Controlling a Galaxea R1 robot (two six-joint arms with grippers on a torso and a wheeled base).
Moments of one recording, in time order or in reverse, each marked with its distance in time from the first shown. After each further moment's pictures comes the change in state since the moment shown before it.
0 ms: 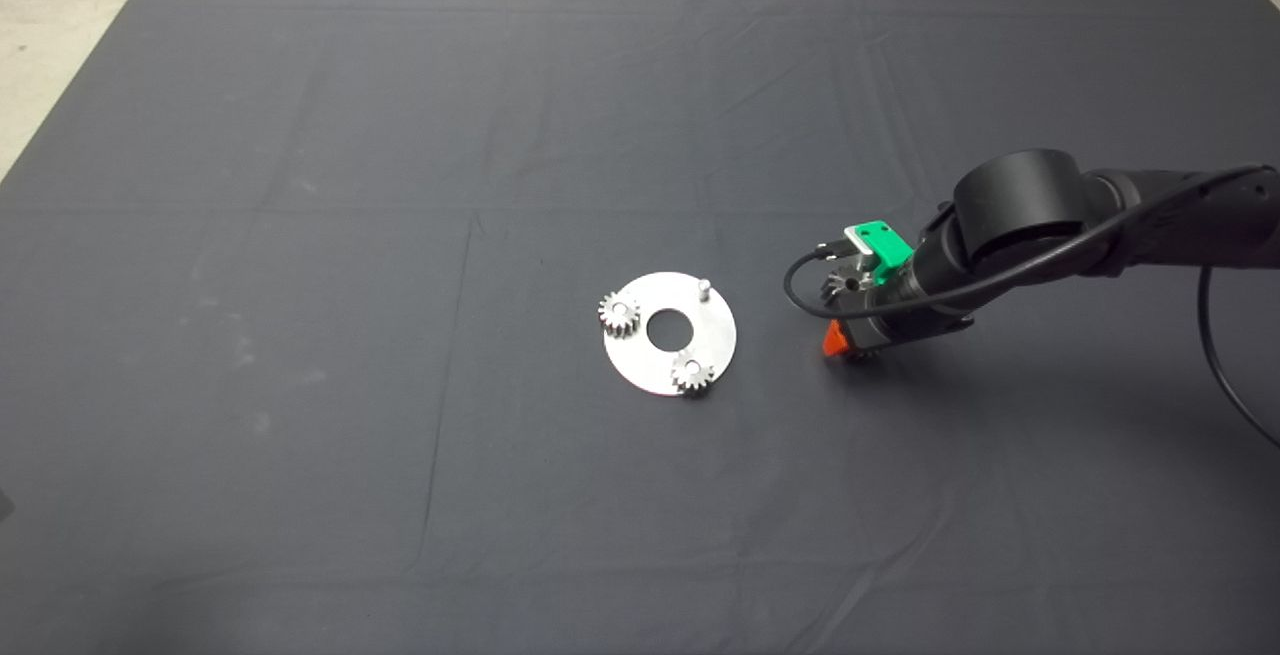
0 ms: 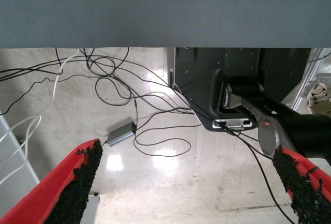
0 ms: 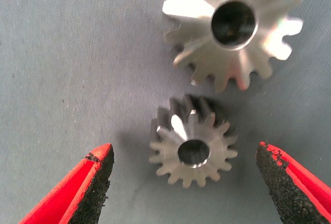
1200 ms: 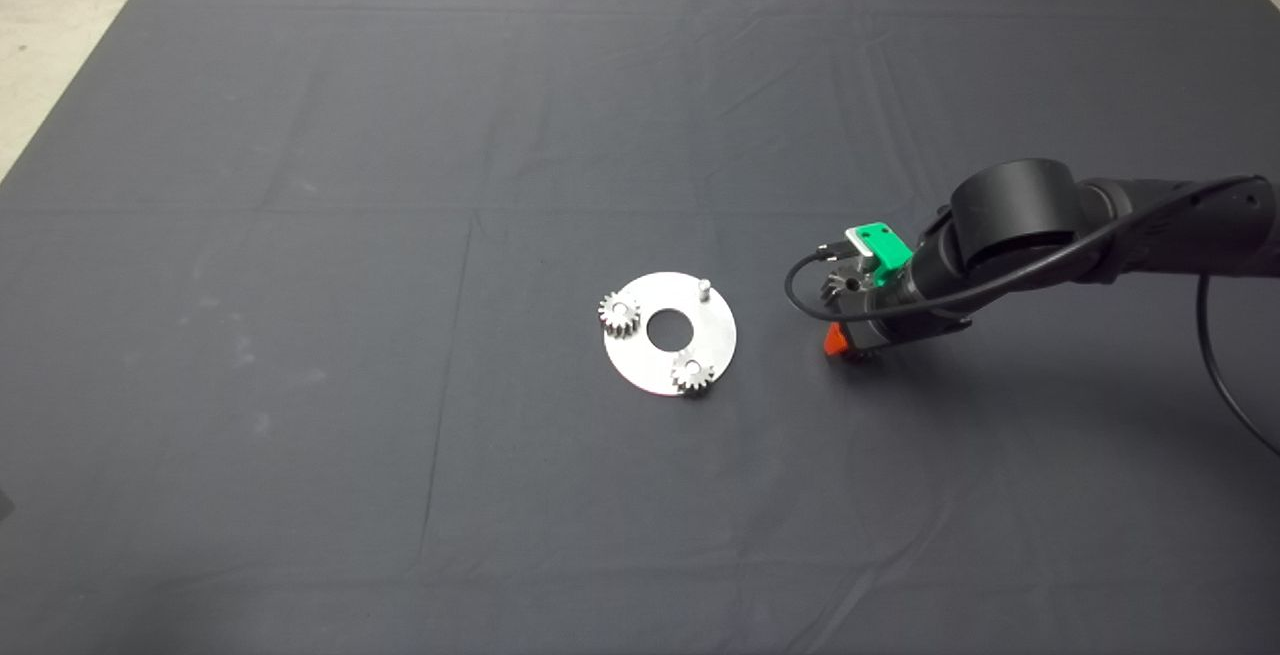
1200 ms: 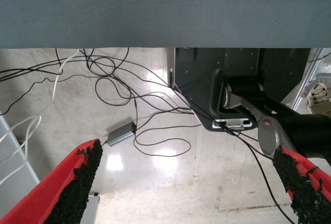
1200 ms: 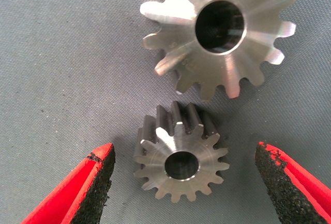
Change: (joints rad) left arm 0.000 0.000 0.000 0.000 -0.001 0.000; right arm -0.018 -0.003 -0.016 -0.029 -0.001 -0.004
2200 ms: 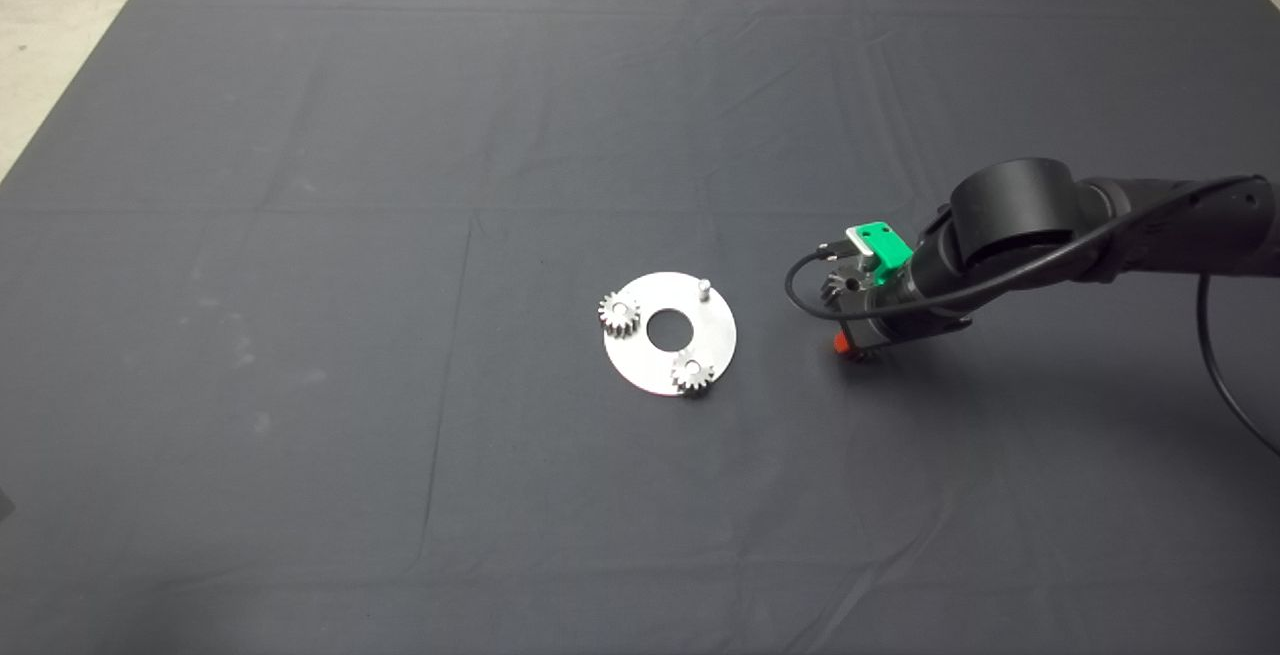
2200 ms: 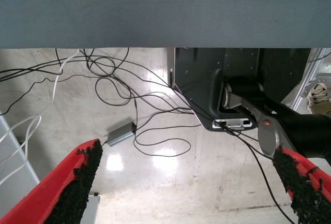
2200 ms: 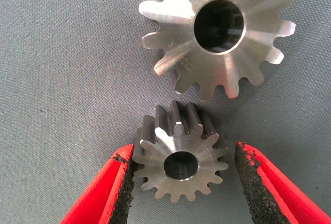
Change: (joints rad) left arm 0.000 0.000 0.000 0.000 0.000 0.000; right arm 0.000 0.001 -0.002 -0.001 0.000 0.000
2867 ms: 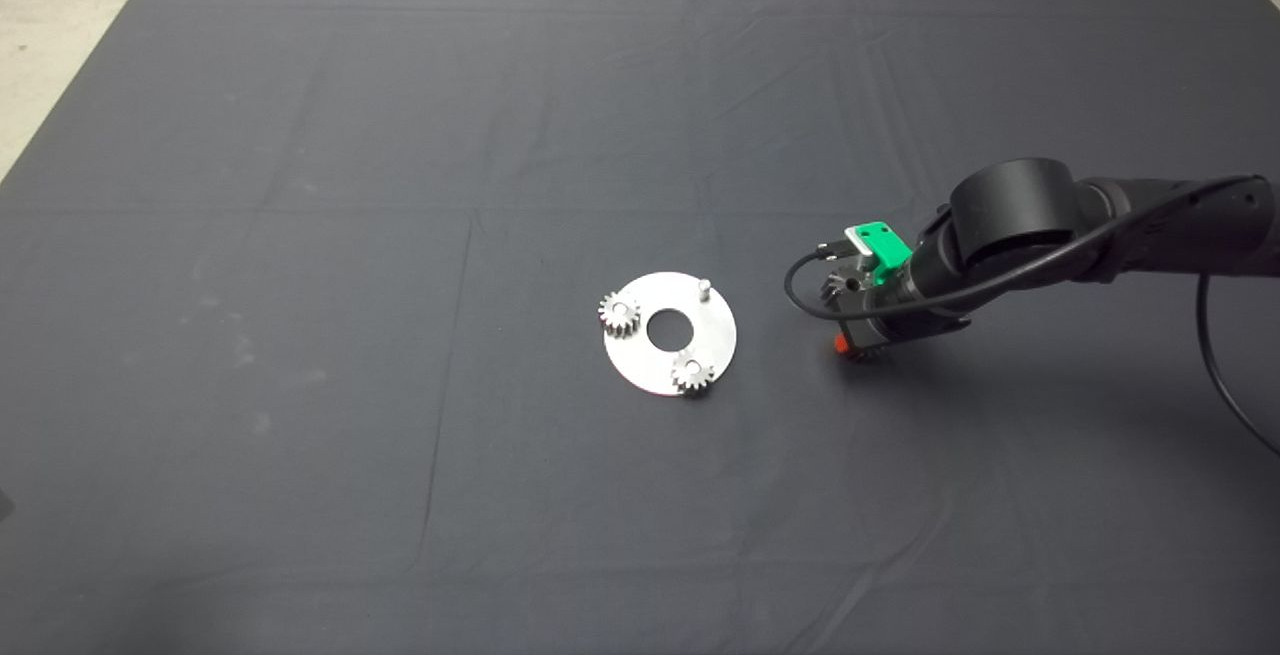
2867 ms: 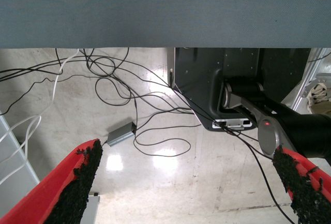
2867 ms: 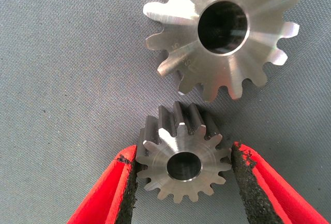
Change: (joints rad) left arm 0.000 0.000 0.000 0.000 0.000 0.000; right arm 0.000 0.000 0.000 0.000 0.004 0.000
